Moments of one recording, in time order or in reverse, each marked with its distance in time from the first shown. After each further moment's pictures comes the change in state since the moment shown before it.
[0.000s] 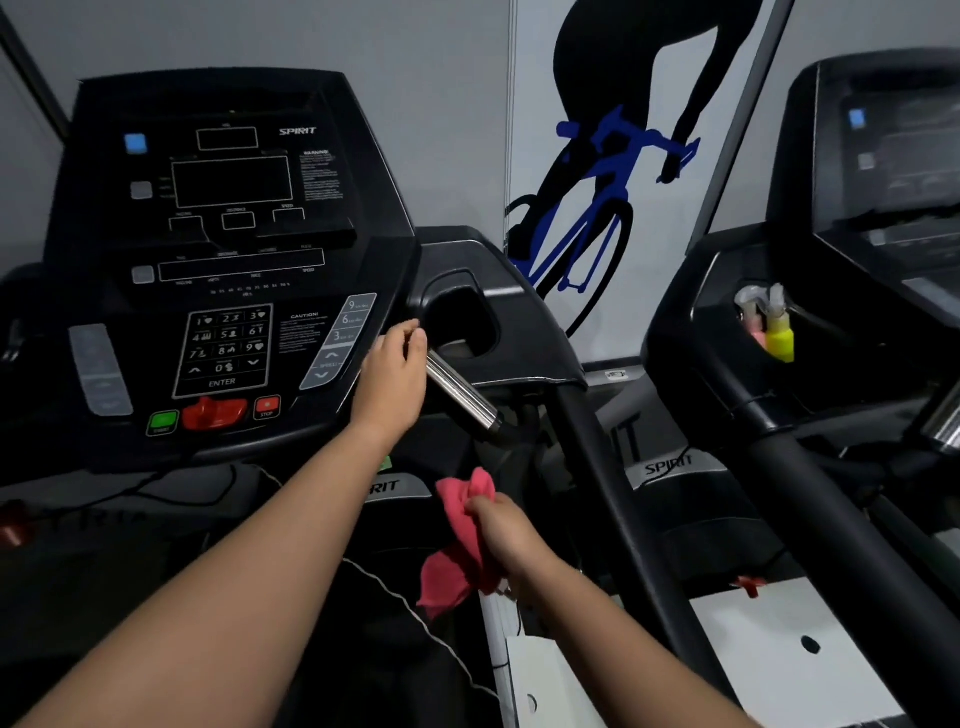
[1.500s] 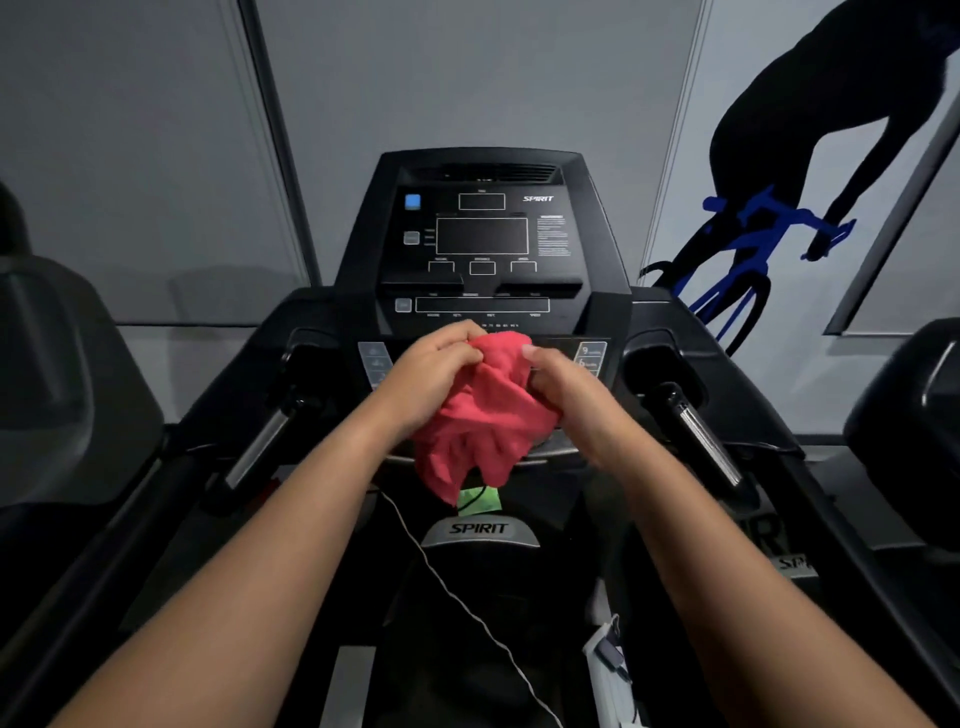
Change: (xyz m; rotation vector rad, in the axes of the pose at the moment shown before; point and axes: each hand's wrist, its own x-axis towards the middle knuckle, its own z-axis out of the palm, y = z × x) left_hand -0.024 -0.046 -0.254 -0.374 -0.206 0.121; right_hand -0.060 -0.182 0.179 -0.068 -0.305 -0.613
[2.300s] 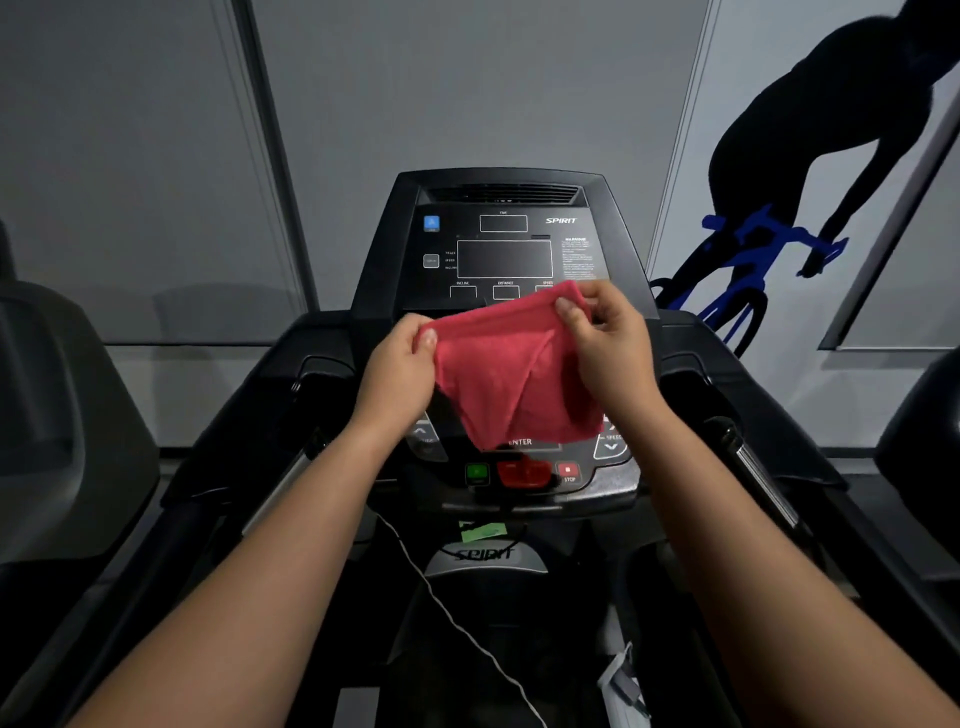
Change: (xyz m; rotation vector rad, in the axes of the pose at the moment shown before) left_hand 0.046 -0.047 -0.068 0.300 0.405 0.022; right_hand 0.064 -0.035 0.023 -0.148 0.450 -0.448
